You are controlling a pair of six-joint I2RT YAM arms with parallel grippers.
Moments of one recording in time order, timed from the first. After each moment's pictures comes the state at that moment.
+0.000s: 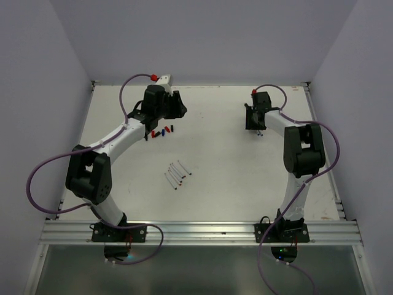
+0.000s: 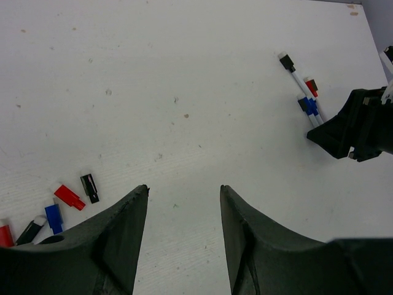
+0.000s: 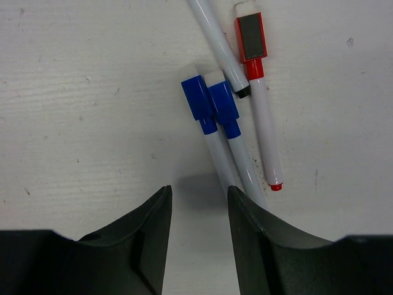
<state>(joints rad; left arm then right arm) -0.40 1.68 1.28 -0.08 0.09 -0.41 0.16 2.01 1.38 -0.33 0.14 0.16</state>
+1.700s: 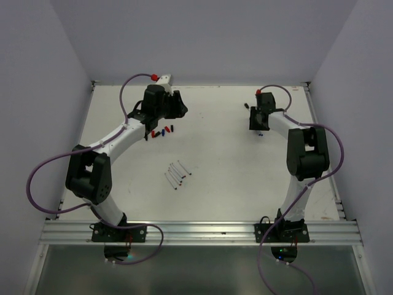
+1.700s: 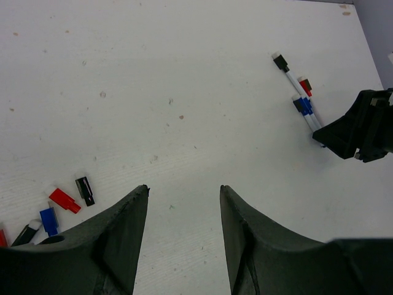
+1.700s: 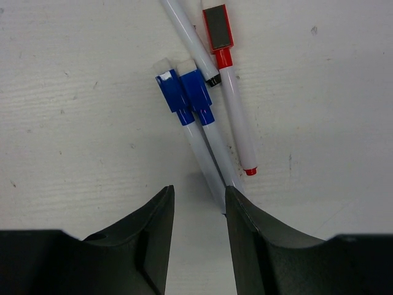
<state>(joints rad) -0.40 1.69 1.28 -0.07 0.10 -0.41 0.13 1.96 1.33 -0.32 0.15 0.16</state>
